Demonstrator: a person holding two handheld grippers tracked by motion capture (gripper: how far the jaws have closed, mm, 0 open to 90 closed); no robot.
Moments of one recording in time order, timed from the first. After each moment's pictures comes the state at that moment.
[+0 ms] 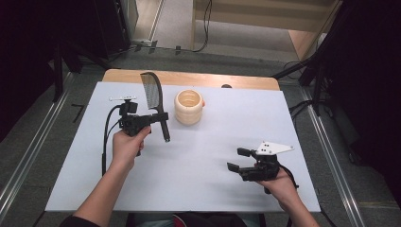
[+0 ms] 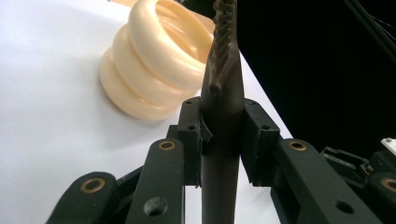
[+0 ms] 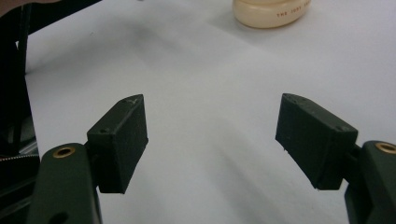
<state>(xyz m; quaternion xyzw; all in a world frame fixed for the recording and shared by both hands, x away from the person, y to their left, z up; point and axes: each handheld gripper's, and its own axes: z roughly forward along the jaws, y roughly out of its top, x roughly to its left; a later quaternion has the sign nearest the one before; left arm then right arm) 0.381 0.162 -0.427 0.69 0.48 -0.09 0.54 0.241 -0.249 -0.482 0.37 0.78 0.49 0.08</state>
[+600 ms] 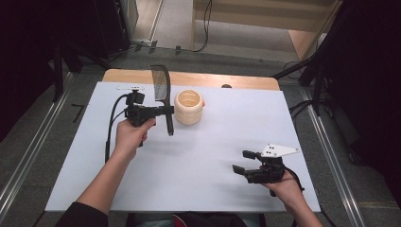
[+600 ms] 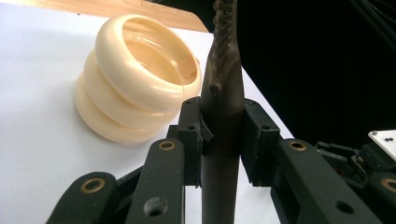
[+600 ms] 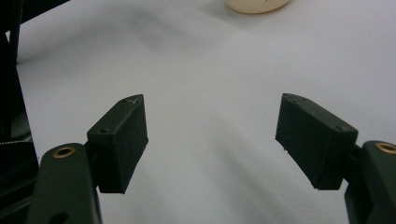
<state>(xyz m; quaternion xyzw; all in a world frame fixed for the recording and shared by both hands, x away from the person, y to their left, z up) 0.402 0.146 -0.413 0.72 0.44 -0.09 0.53 0.235 -0.261 -0.485 0.38 0.79 0.48 0.08</state>
